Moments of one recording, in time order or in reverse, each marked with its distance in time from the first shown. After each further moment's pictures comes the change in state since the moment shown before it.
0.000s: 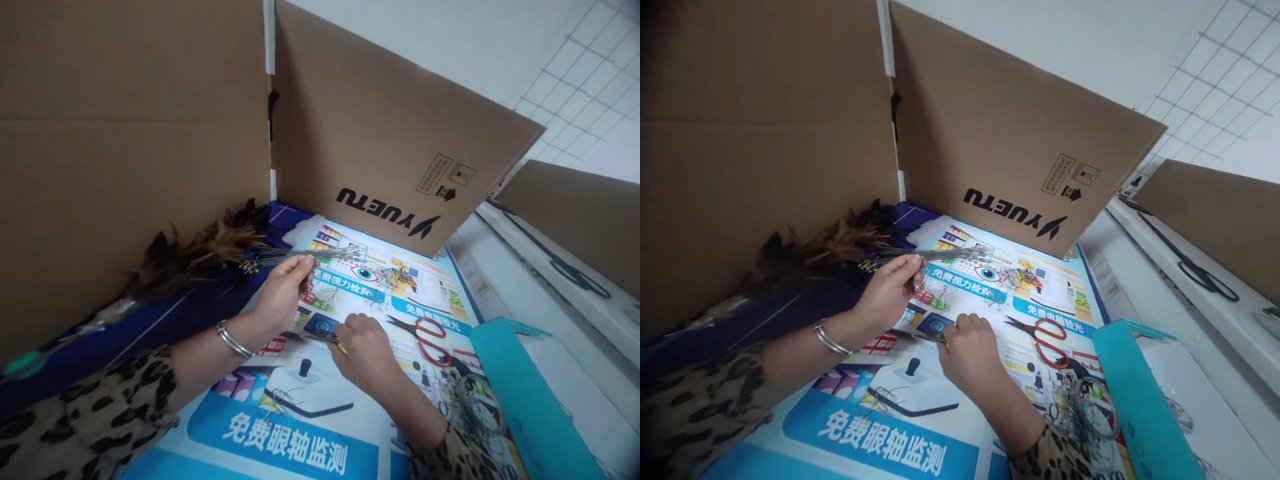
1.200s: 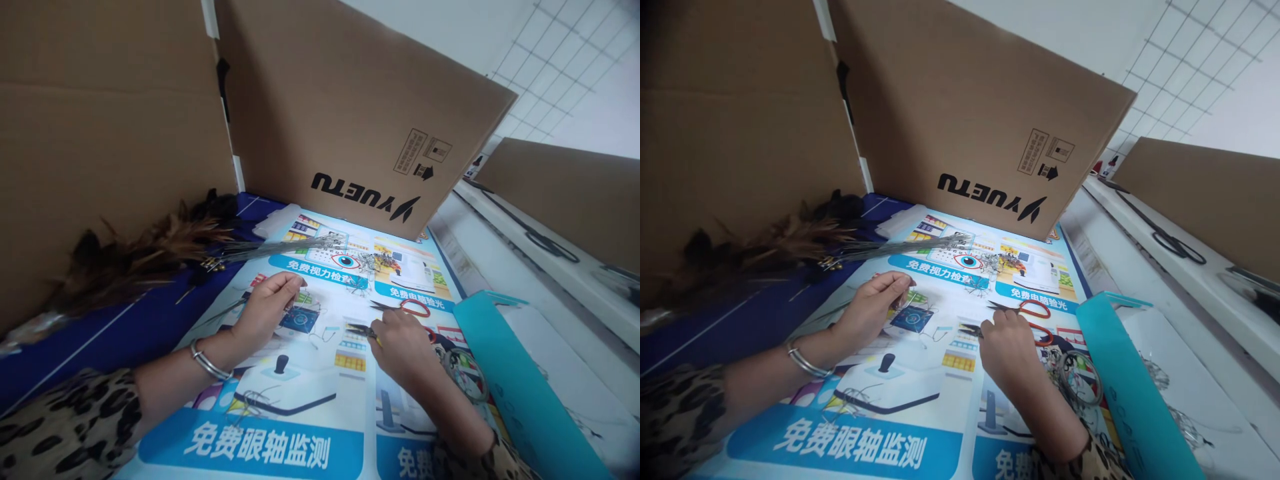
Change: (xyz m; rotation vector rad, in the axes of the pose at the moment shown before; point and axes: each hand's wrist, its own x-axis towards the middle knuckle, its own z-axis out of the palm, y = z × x) left_hand -0.017 -0.045 -0.011 0.387 -0.101 -0.002; right_hand -0.055 0.062 -0.004 -0.155 -0.074 0.181
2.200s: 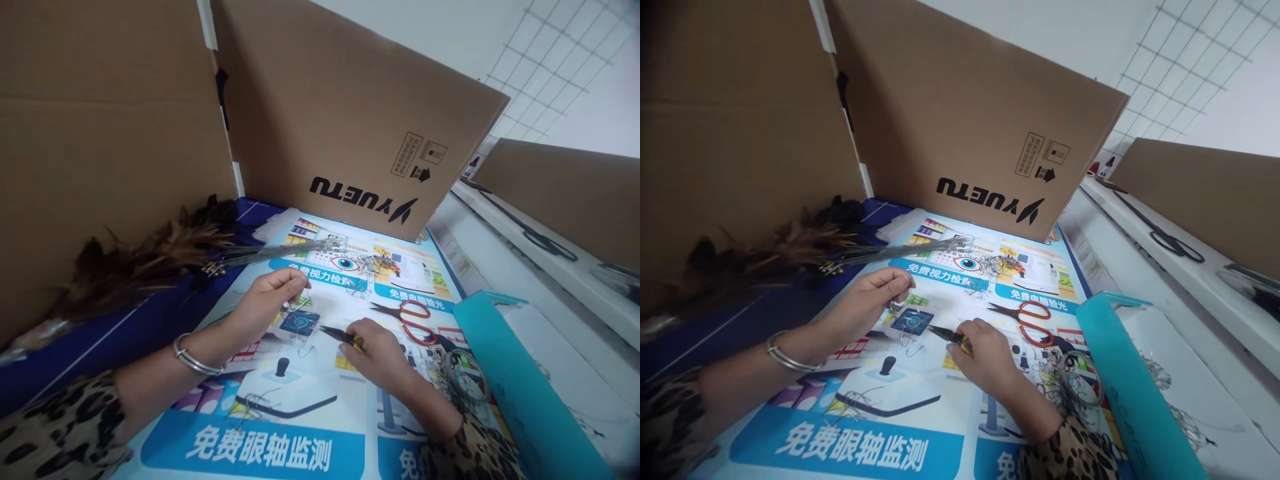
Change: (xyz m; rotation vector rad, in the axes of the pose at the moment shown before) left_hand 0.007 0.025 -0.007 0.073 -0.207 0.037; right_hand 0.006 -0.022 0.030 0.619 0.059 0.020
